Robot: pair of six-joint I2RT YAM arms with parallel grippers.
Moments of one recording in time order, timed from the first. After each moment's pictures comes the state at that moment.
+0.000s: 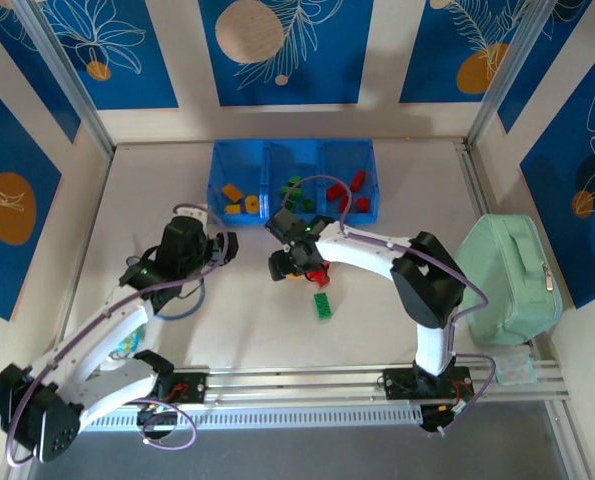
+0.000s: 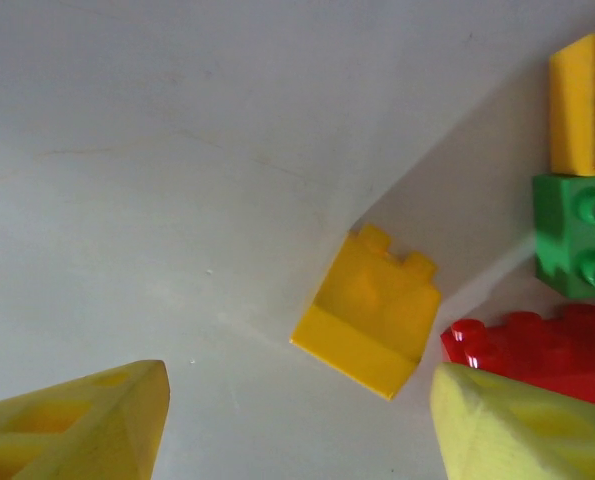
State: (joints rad) left arm -0.52 0.95 0.74 -0.40 -0.14 -0.46; right arm 0.85 1.89 1.36 -0.75 0.02 0.53
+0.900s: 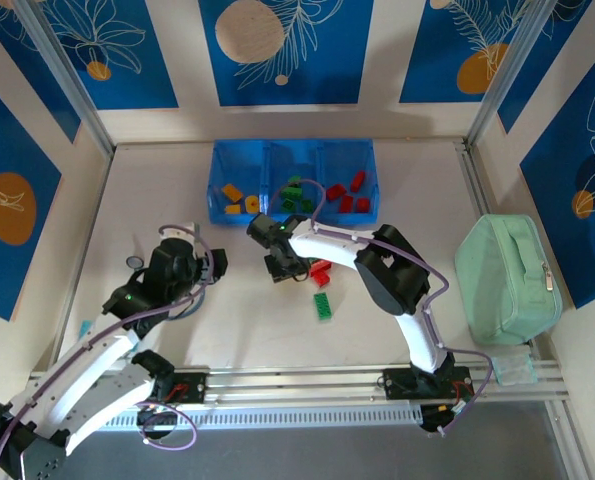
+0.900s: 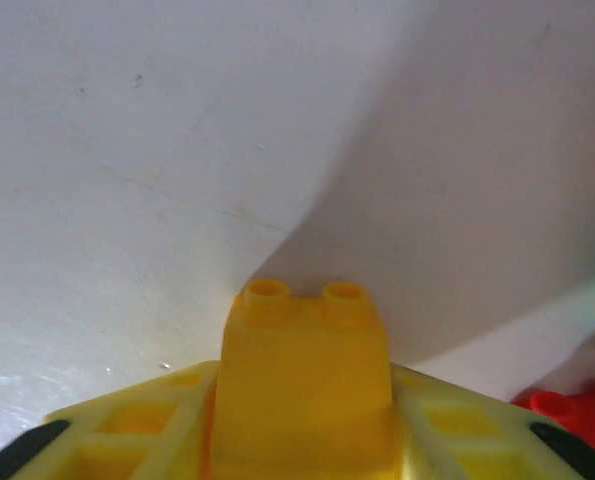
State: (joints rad) left arm -0.56 0.76 0.65 -0.52 -0.22 -0.50; right arm 0.89 2.11 1.56 -0.89 0.11 0.56
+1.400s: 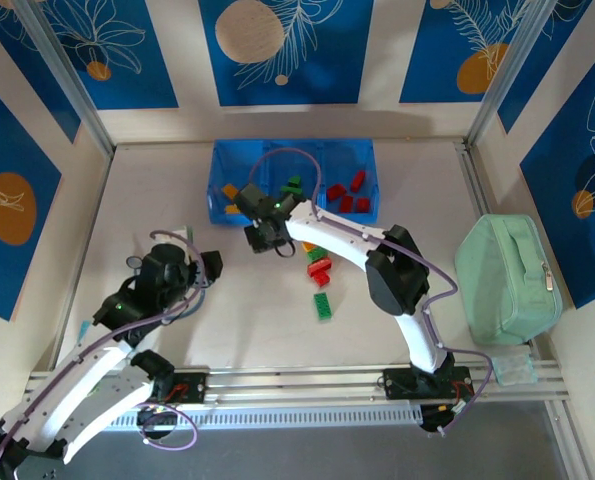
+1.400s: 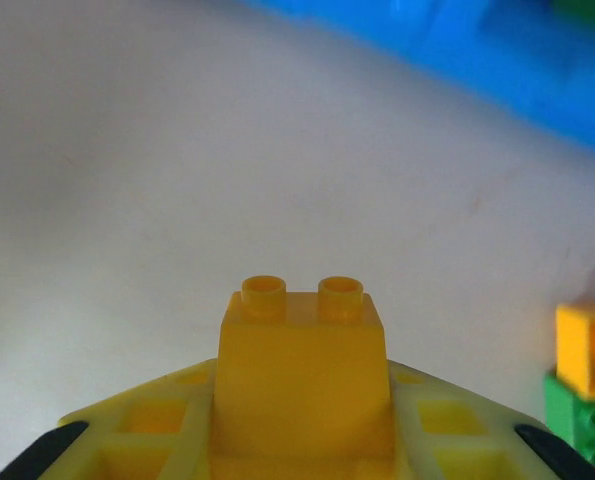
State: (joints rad) left arm -0.56 0.68 0.65 -0.55 -0.22 -0.51; right arm 0.88 2.11 1.87 -0.91 0.14 0.47
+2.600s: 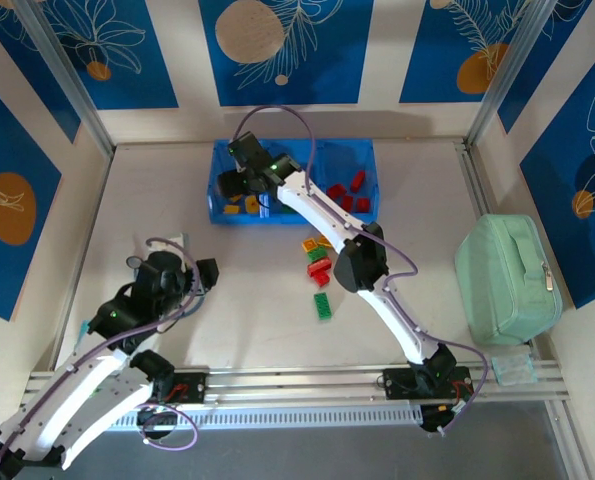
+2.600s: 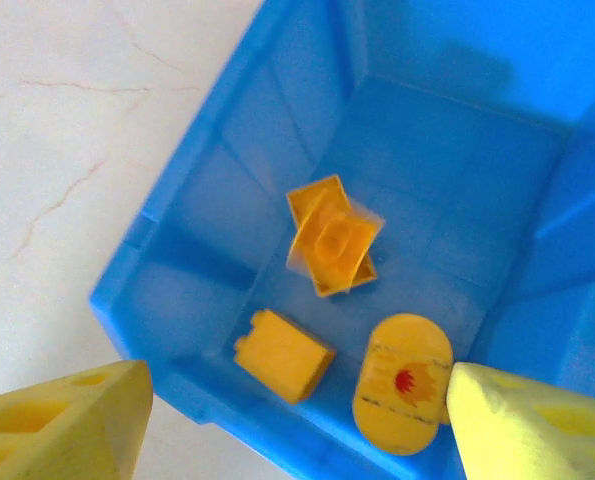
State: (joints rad) left arm -0.57 0.63 0.63 -0.62 -0.23 -0.52; right arm 0.76 2.58 2.68 -0.93 0.06 0.34
